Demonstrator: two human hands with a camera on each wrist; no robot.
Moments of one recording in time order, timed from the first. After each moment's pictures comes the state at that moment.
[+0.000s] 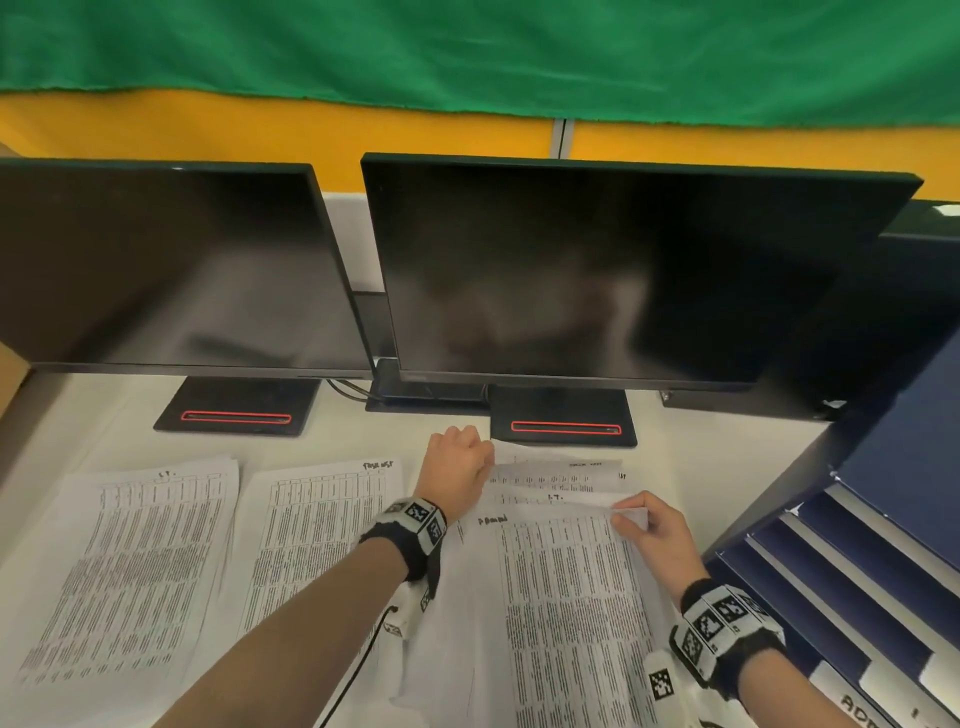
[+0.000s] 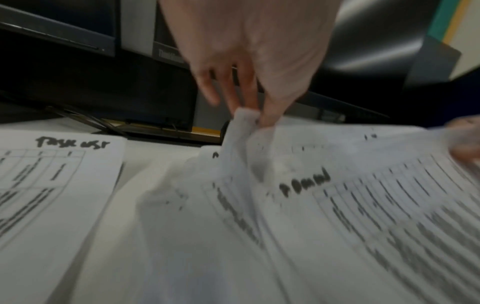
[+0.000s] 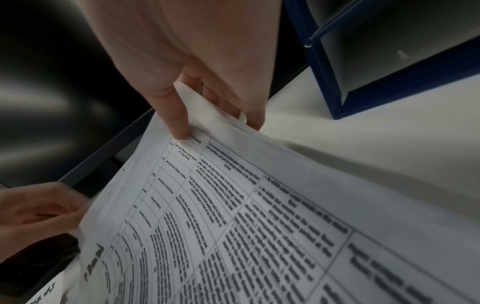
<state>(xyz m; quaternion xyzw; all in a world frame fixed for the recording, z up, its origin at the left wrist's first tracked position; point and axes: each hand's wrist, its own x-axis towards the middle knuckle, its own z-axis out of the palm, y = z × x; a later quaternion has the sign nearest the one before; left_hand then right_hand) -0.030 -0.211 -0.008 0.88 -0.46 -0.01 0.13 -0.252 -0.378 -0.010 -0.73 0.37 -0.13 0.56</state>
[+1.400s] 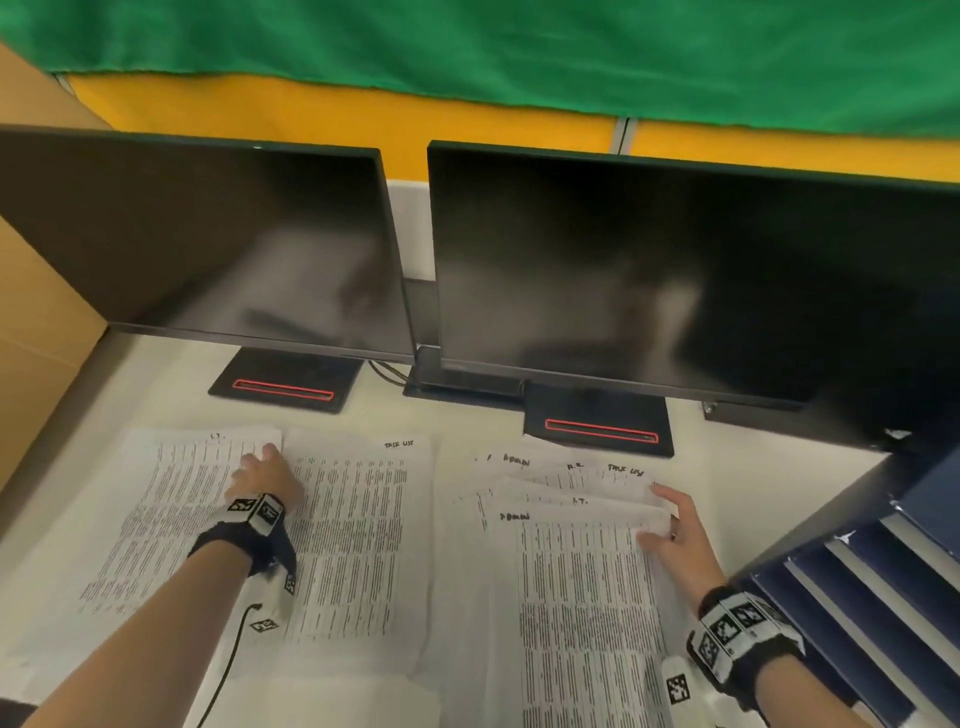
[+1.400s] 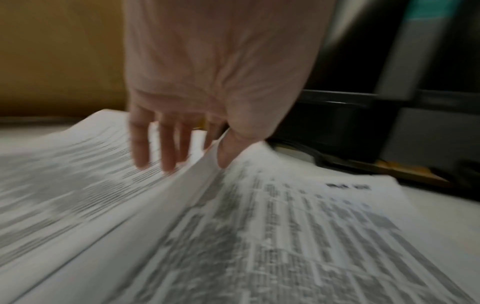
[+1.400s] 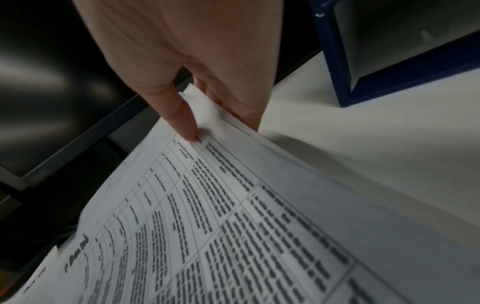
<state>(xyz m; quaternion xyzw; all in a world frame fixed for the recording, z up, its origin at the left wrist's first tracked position) 0.065 -0.009 -0.013 0.98 0.04 -0.18 0.06 -0.244 -0.376 -0.014 -0.69 0.37 -0.10 0.61</state>
